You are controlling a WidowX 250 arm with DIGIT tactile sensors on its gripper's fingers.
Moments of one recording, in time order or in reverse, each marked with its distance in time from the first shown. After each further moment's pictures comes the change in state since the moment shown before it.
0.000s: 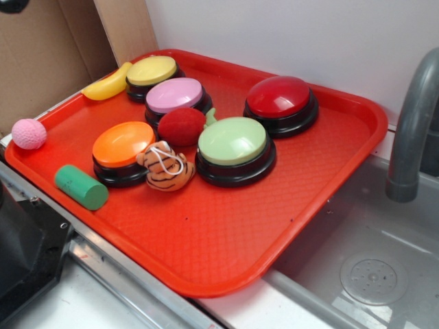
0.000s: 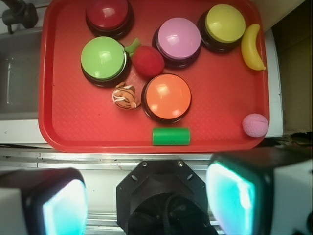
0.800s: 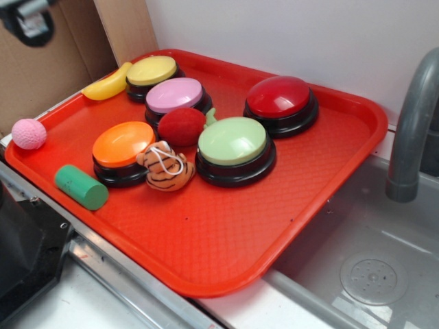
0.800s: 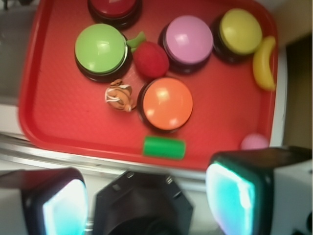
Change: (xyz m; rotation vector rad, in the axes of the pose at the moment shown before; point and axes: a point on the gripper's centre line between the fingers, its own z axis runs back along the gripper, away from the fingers) arm 0.022 -0.006 -0.041 0.060 0.054 -0.252
